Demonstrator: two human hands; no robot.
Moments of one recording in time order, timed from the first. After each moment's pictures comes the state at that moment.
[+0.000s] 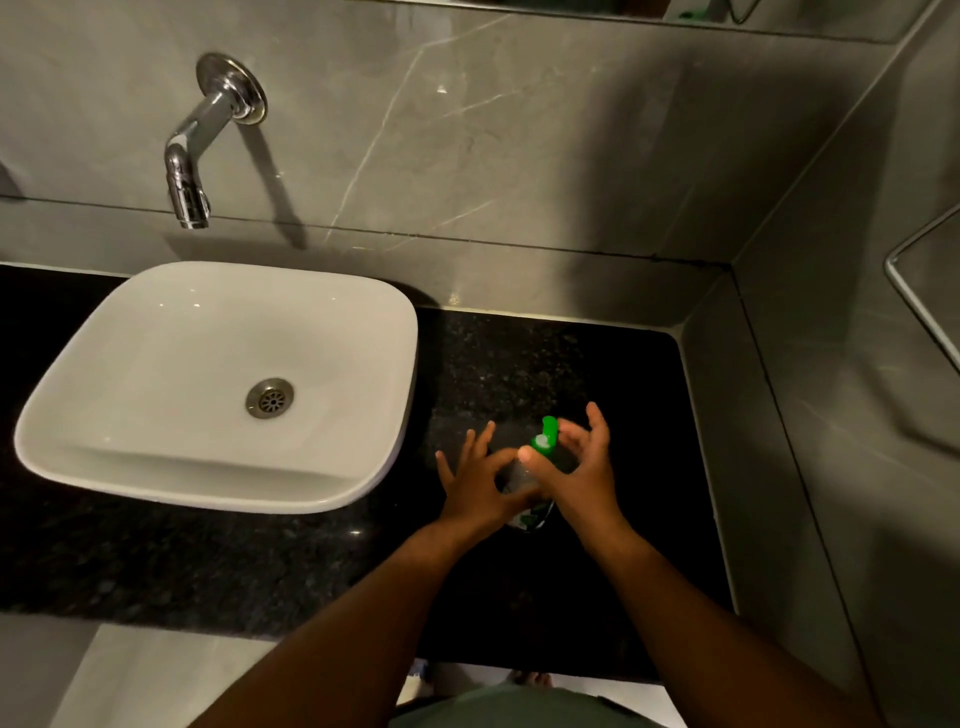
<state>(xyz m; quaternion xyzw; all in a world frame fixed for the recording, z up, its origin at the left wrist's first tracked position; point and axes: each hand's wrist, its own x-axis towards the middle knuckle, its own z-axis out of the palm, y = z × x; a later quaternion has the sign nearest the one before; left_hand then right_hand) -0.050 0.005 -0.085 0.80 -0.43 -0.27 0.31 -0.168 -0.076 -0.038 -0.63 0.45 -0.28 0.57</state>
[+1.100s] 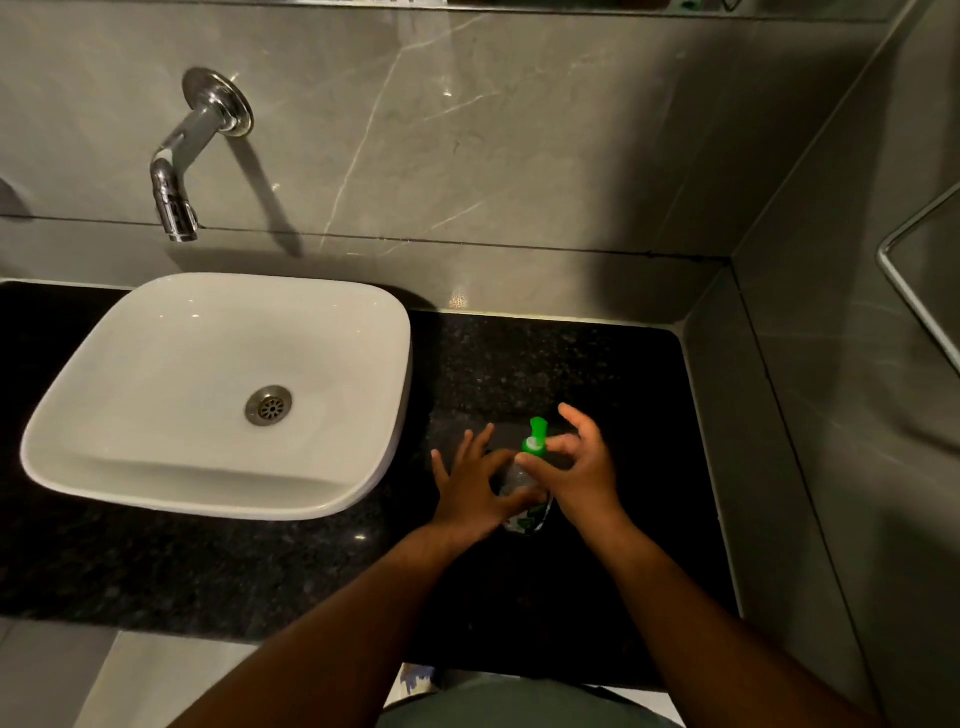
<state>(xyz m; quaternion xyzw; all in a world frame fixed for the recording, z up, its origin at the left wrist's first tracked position) -0.049 0.002 -0.081 0.82 -0.45 -0.24 0.27 -0.166 -0.094 -0.051 -0.62 0.45 -0.26 0.58</state>
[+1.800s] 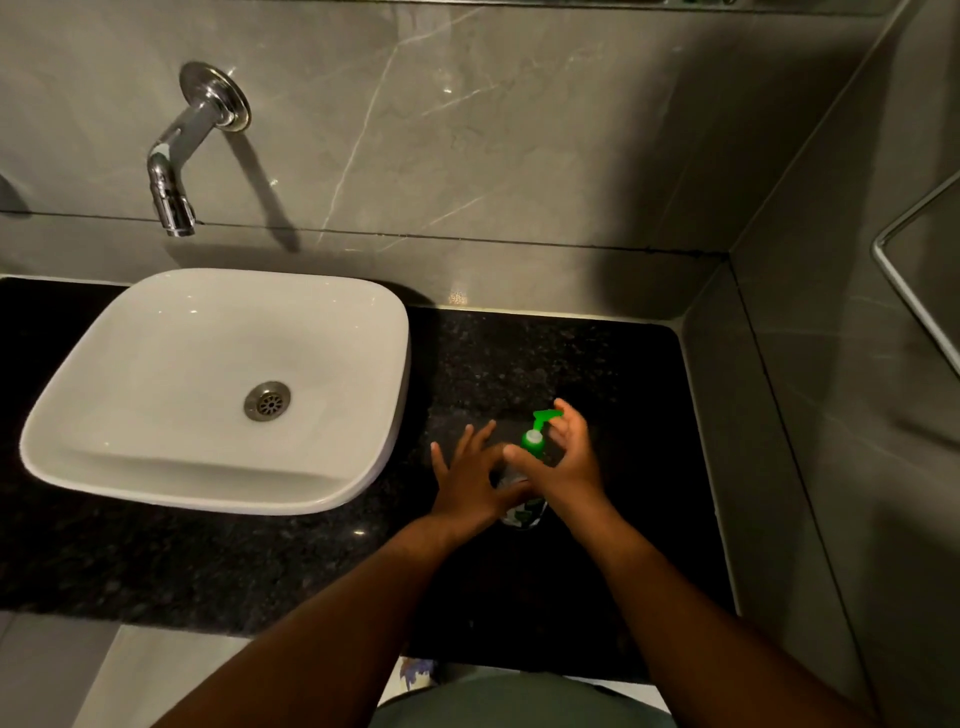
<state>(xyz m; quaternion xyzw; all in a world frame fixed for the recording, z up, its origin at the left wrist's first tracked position) -0.048 -0.001 -0.079 0.82 -0.46 -0.23 0.24 -0.159 -0.086 -0.049 -0.61 0.44 -0.25 0.61</state>
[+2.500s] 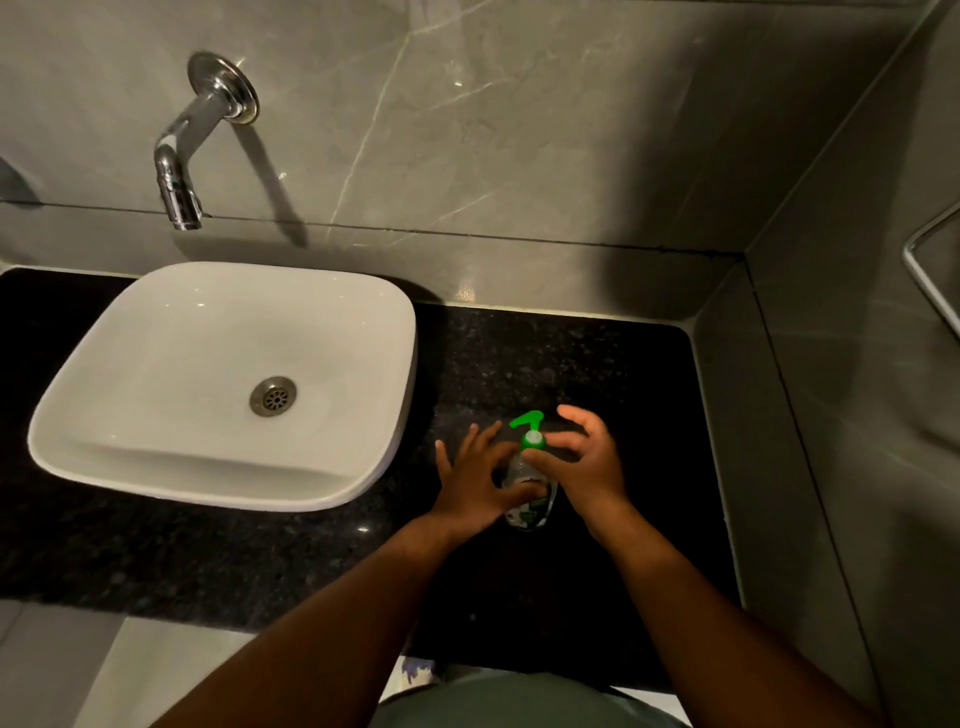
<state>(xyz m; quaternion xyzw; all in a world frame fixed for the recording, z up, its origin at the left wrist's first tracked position) -0.045 0.001 -0.070 0.81 -0.45 -0.27 0.28 -0.167 -0.099 -0.033 -0.60 0.45 -0.23 0.62</state>
